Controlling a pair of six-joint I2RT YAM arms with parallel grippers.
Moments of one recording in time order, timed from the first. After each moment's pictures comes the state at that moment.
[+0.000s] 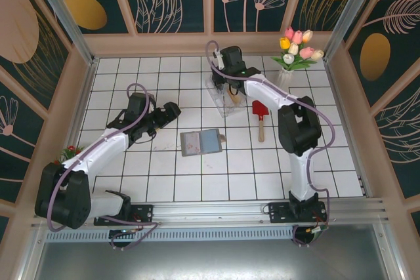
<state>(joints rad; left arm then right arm) -0.33 1.30 0.76 -0.23 0.25 -0.88 0.53 2.08 1.72 -0.31 0.03 0.08</state>
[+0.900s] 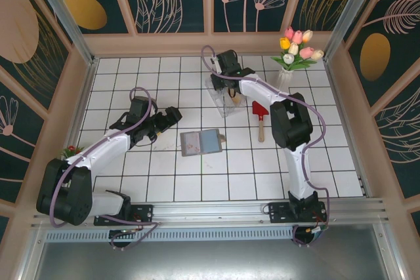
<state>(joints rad) -0.33 1.32 0.72 -0.22 0.27 -0.88 0.53 2.18 1.78 -0.37 0.06 0.04</state>
